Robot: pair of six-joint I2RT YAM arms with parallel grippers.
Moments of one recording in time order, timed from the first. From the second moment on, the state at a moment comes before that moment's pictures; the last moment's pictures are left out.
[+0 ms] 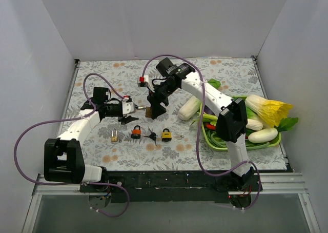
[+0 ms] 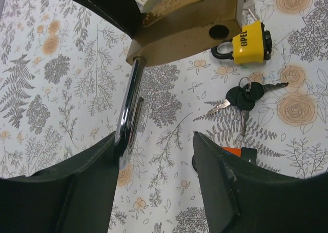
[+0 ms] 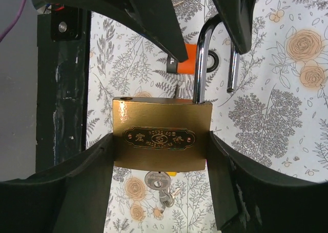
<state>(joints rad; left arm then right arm) -0.08 1.35 0.86 -0.43 1.06 1.24 0.75 2.10 2.05 -1.11 -0.83 -0.60</state>
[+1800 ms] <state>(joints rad) -0.14 1.23 0.98 -0.56 1.07 0.80 0.67 1.71 1.46 -0.59 -0.78 -0.46</state>
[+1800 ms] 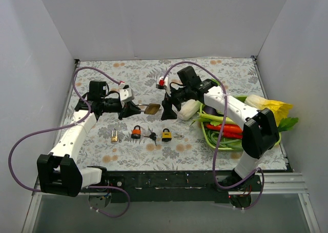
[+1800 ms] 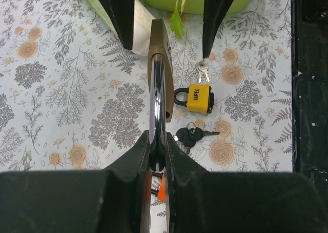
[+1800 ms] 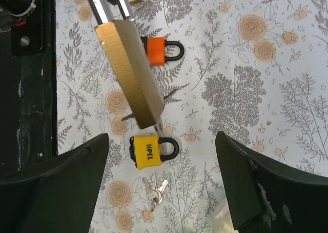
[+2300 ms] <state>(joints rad) -0.14 1.22 1.02 -0.59 1.16 0.79 0.67 1.70 1.42 -0.40 -0.99 -0.44</state>
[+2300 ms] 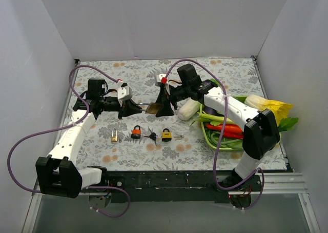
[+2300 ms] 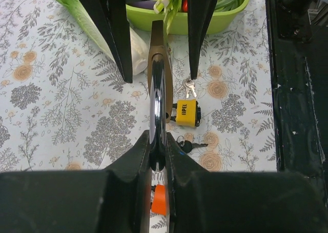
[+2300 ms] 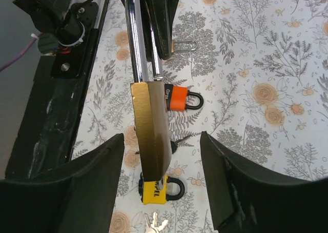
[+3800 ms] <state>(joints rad) -0.13 1.17 1.10 -0.71 1.16 0.59 0.70 1.63 1.43 -0.51 -0.98 -0.35</state>
